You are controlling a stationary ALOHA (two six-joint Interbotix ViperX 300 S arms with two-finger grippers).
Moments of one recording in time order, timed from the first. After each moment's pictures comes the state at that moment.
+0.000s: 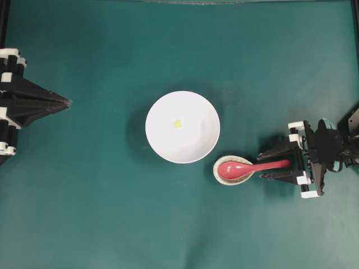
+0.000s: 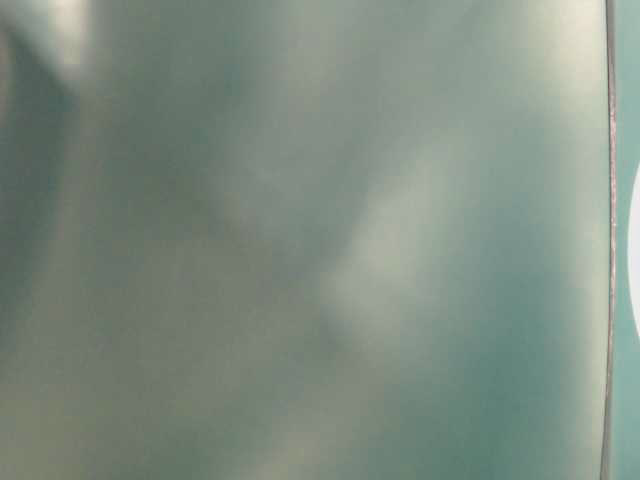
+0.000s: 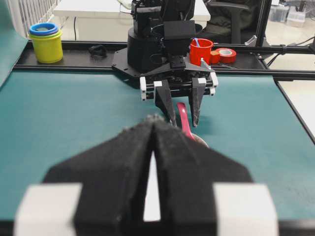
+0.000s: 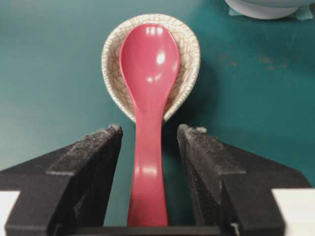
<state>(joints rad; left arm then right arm) 0.00 -0.97 1.18 0.01 -0.23 -0.02 0.34 0.20 1.38 0.23 -1.23 0.07</state>
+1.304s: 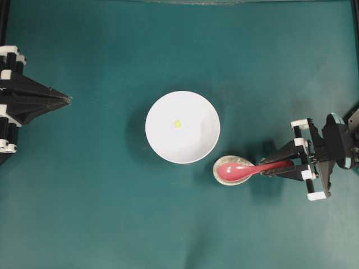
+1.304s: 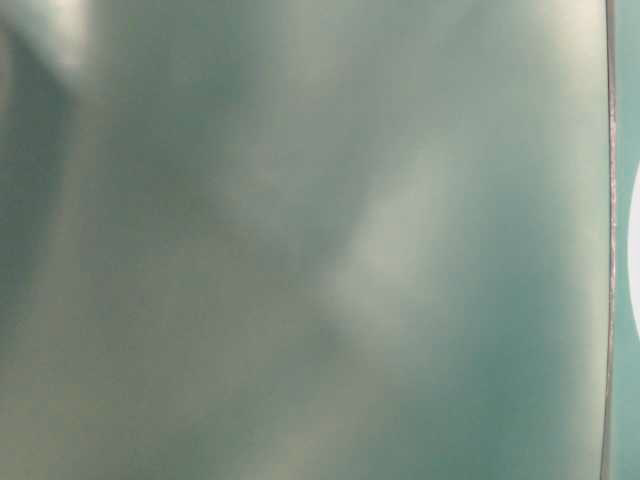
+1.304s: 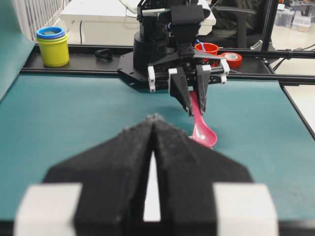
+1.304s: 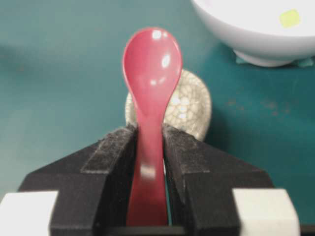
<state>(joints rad) 0.01 -0.96 1.18 0.01 -0.25 -0.02 0.34 -0.13 1.37 0.23 -0.95 0.05</state>
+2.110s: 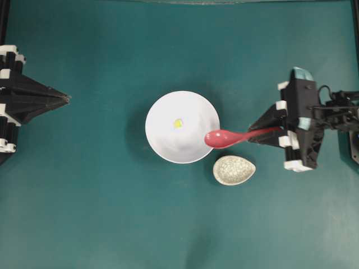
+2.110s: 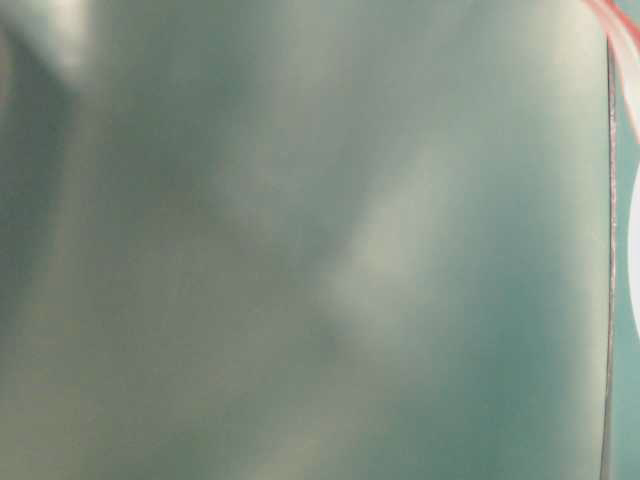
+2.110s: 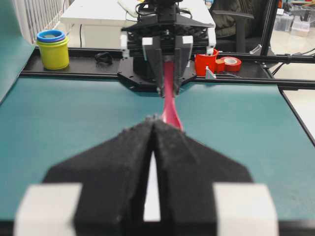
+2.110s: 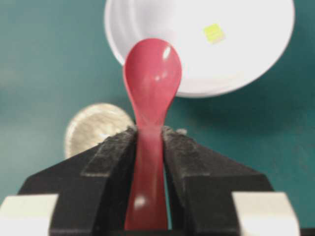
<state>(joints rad) 0.01 -0.97 1.18 0.01 -0.25 -0.03 0.00 -0.46 0.94 0.18 0.20 -0.09</state>
